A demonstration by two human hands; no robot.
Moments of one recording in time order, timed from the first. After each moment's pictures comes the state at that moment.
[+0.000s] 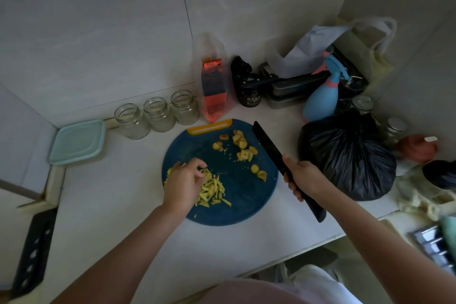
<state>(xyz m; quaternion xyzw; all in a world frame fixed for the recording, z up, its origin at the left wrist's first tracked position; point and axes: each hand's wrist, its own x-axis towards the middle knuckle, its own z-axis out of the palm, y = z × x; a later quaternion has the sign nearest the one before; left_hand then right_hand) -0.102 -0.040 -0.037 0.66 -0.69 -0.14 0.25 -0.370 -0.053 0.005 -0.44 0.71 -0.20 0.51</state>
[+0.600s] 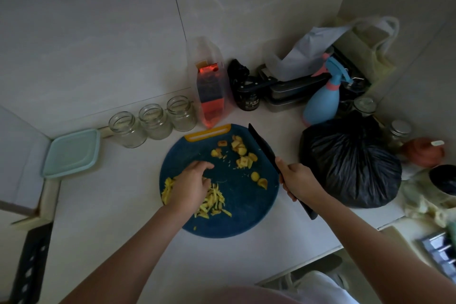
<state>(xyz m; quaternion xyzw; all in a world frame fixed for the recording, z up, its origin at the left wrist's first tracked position) -0.109 -0.066 -0.041 0.65 -0.70 -0.20 0.20 -0.365 -0.075 -0.024 -0.49 0.71 -0.22 0.46</state>
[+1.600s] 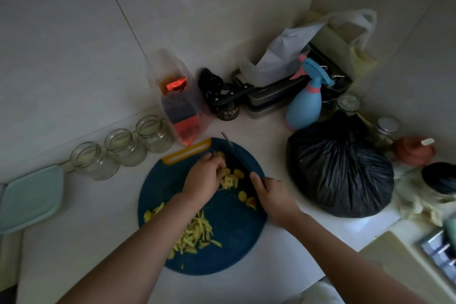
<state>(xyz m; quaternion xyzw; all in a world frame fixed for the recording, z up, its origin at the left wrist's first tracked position) -0.169 -0.161 -0.052 0.57 -0.78 -0.20 0.13 -0.348 -0.094 -0.053 -0.55 0.72 -0.19 0.39</state>
